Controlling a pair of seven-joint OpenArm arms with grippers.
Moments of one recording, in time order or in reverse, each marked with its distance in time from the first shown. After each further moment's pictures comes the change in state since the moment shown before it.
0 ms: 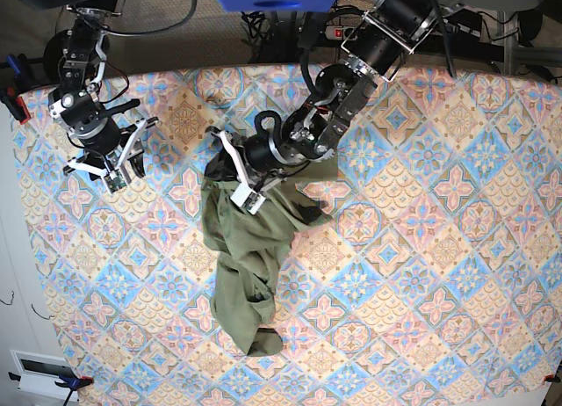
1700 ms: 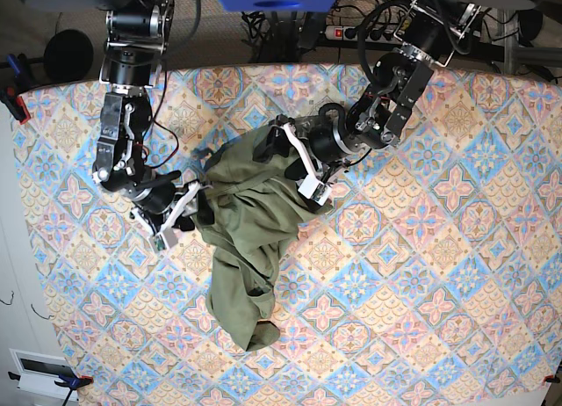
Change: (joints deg) left arm 6.3 -12.9 -6.6 9.5 -6.0 0.2 3.6; right arm 22.3 -8.8 -6.8 -26.9 14.8 -0.5 -4.5
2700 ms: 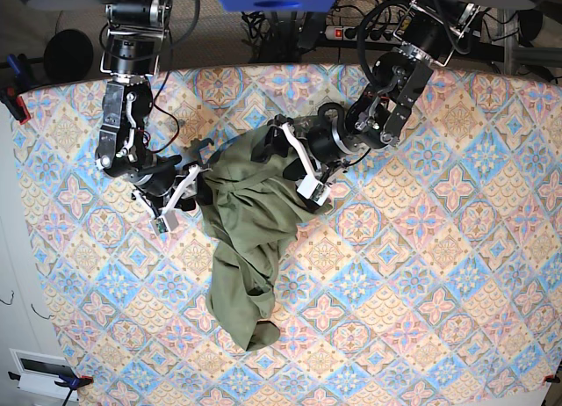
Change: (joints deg) left arm 0.1 0.0 0.0 0.2 -0.1 0.0 0.0; right arm -2.9 0.3 0.0 -1.4 -0.1 0.0 -0.1
